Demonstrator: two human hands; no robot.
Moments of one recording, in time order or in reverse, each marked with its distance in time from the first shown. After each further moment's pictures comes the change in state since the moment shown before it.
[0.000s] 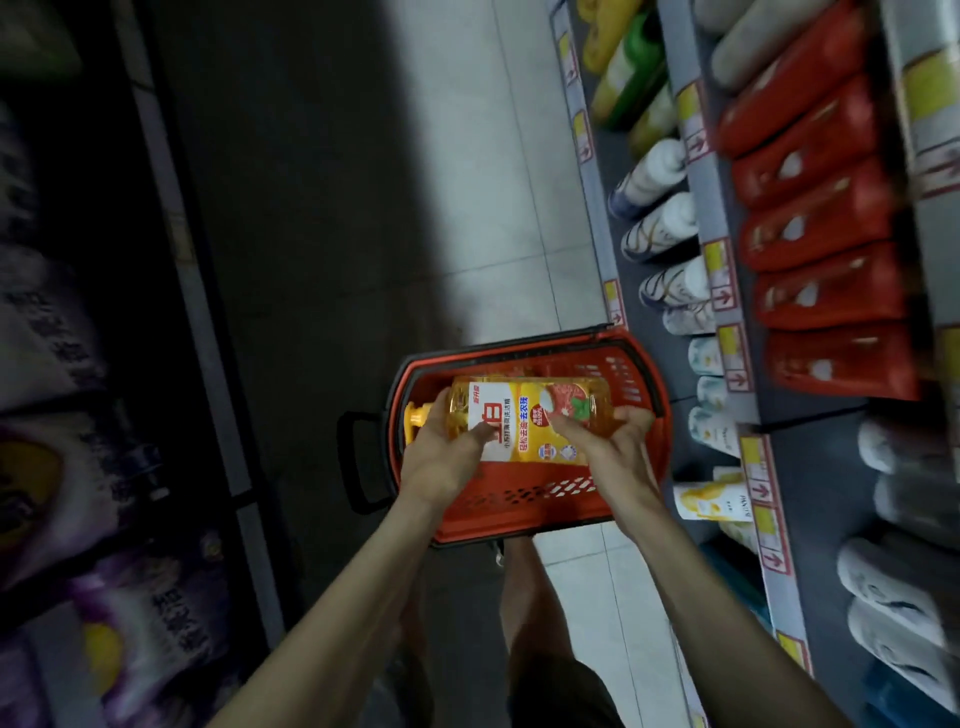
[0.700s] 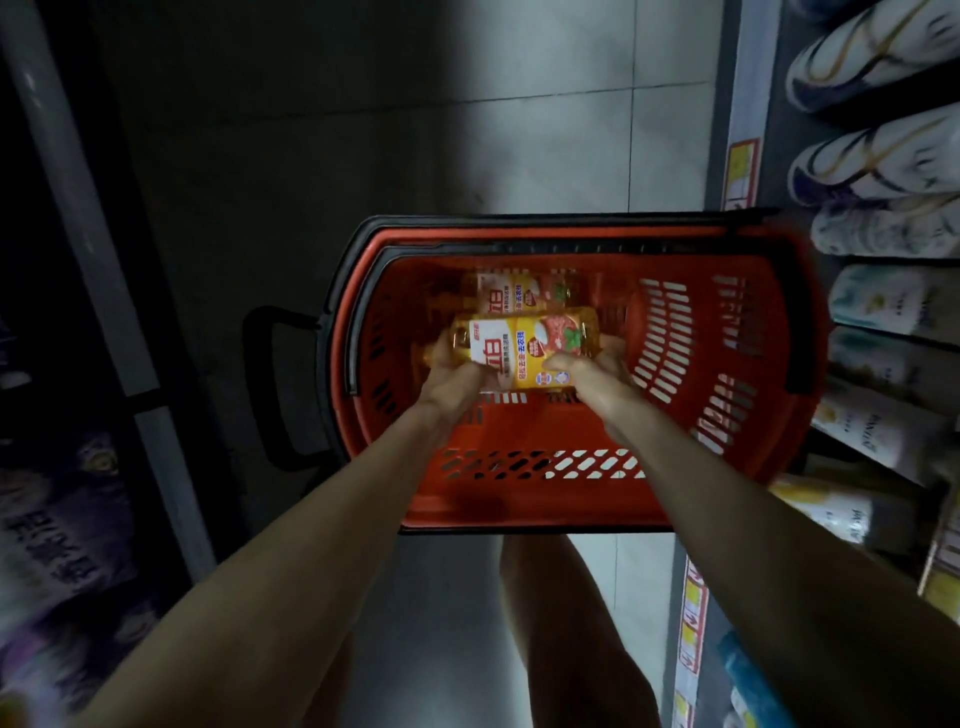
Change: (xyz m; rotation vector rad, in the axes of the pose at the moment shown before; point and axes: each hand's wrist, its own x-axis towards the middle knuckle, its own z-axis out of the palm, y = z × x) left_hand 0.254 -0.169 0.093 -0.265 -0.117 -0.261; right_hand 0.233 0.142 0.095 -0.389 -0.238 0.230
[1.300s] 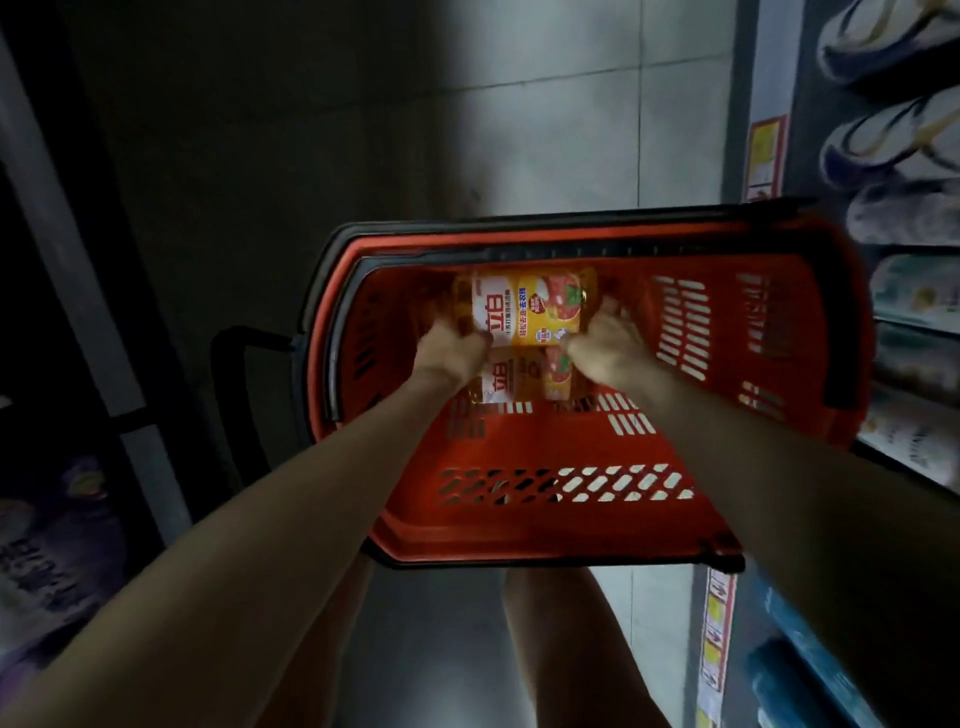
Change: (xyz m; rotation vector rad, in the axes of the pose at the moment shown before) left_hand 0.063 0.038 0.004 0.402 0.146 0.158; right_hand 0.064 -0.028 -0.007 -0.452 0.063 -0.059
